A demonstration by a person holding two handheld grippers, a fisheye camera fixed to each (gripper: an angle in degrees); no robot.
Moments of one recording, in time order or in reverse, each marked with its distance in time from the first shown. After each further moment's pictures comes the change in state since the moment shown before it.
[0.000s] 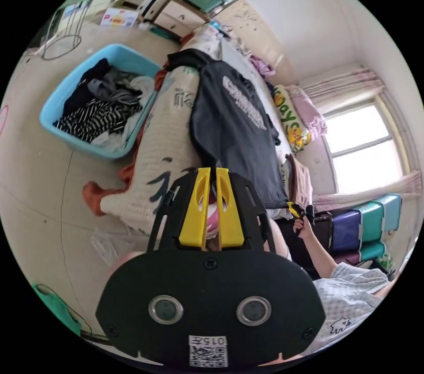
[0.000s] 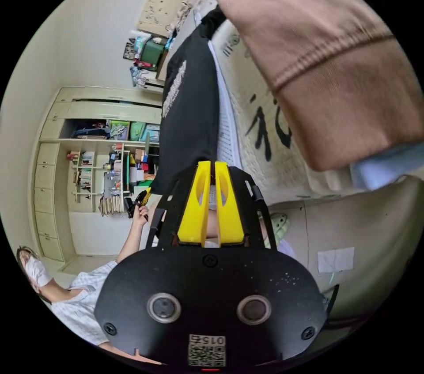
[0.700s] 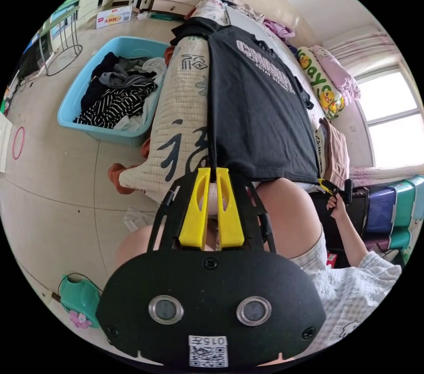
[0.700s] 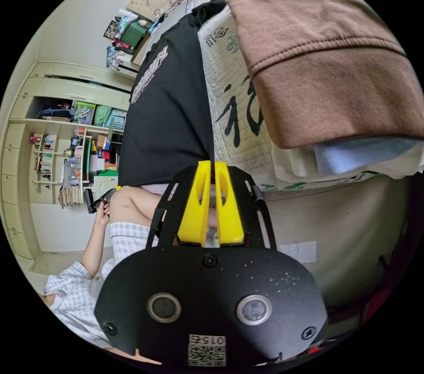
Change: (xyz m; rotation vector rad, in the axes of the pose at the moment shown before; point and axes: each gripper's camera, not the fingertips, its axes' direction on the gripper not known) left arm 0.093 -0.006 0.059 -0.194 -0.267 0.088; right arm 0.043 -0.002 -0.015 -0.032 0.293 -0.071
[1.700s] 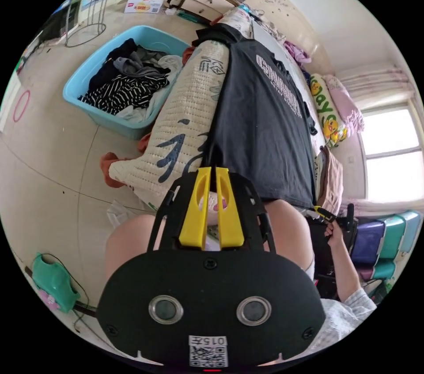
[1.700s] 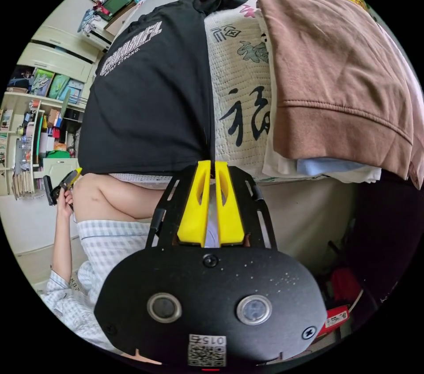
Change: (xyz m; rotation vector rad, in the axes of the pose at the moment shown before) left arm 0.010 0.010 0.001 0.060 0.034 -0.127; right arm -0.020 0.018 0.007 -0.109 0.414 -0.081
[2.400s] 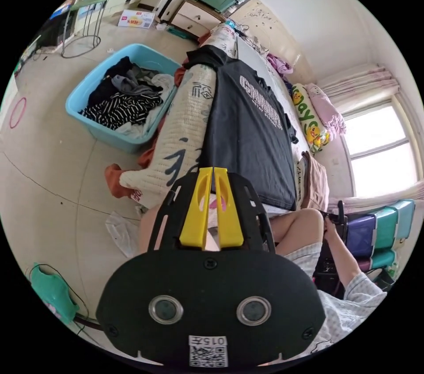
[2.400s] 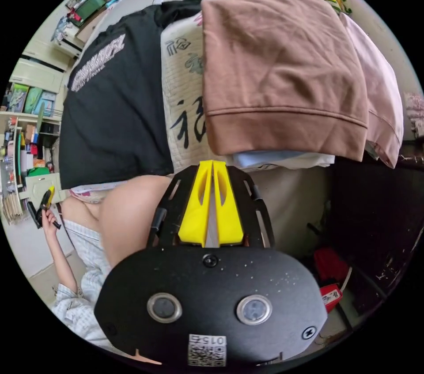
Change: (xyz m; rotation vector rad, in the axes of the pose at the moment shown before) left arm -0.016 0.023 -0.078 0.093 0.087 0.016; right arm 0.089 0.031 -0.058 0.018 0.110 0.118
